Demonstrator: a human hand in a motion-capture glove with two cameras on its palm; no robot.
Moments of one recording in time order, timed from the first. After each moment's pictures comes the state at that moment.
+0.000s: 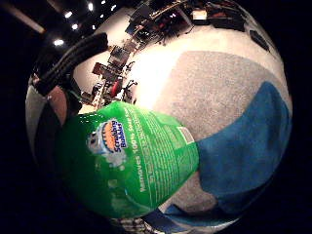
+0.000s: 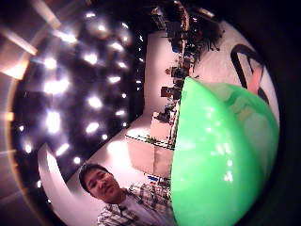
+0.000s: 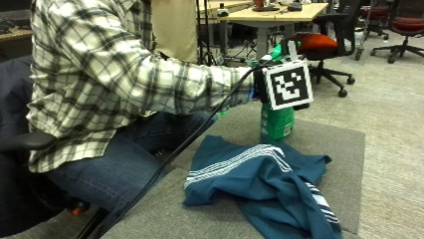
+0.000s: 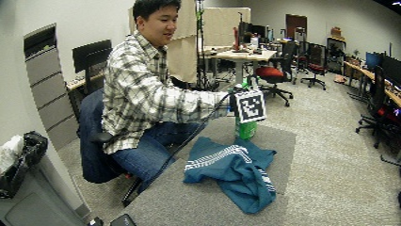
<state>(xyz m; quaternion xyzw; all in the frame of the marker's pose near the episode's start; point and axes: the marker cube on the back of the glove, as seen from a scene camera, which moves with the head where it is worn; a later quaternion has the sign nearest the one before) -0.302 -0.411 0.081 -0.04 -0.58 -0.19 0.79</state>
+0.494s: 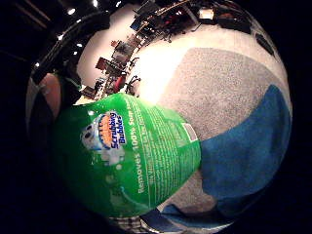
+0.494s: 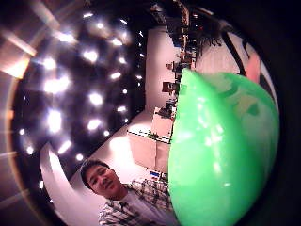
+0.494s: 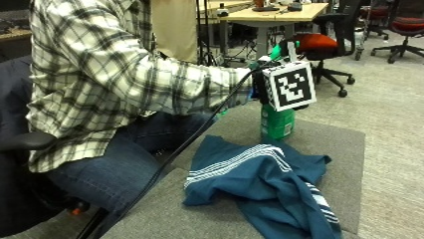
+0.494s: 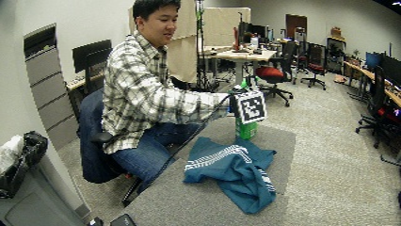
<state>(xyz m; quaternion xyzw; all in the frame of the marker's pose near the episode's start) -0.304 -0.407 0.084 -0.06 -0.58 -0.21 0.78</state>
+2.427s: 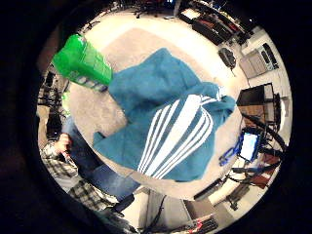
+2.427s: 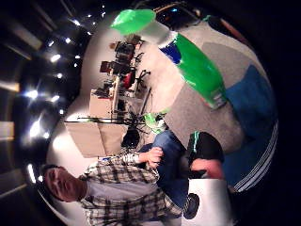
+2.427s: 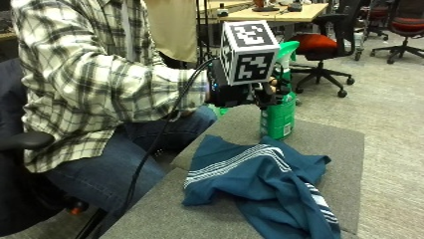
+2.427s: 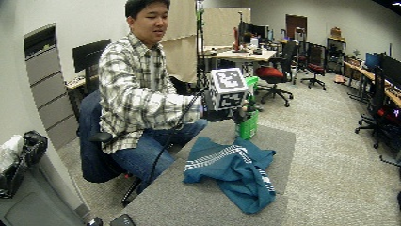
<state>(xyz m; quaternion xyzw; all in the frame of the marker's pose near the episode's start) -0.188 -0.342 0.058 -0.10 -0.17 -0.27 0.94</state>
